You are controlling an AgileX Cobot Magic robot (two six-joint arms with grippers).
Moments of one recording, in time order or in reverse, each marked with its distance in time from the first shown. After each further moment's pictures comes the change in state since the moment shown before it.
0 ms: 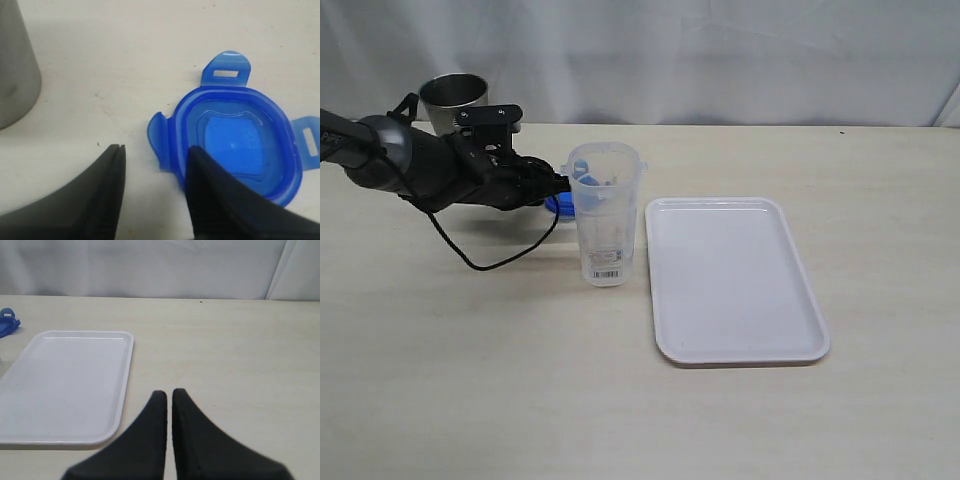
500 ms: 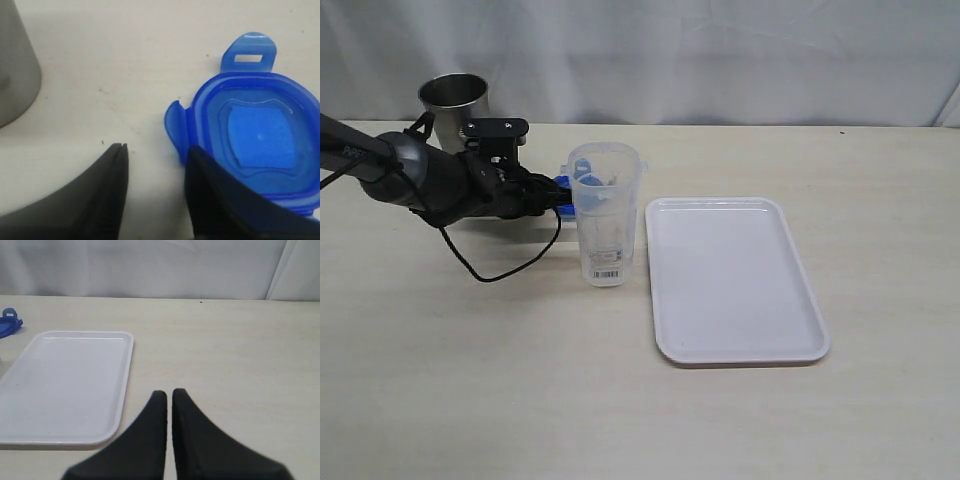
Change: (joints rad) left arm -0.015 0.048 0.000 0.036 -0.075 -0.004; right arm 0.000 0.000 0.000 0.000 0.000 0.000
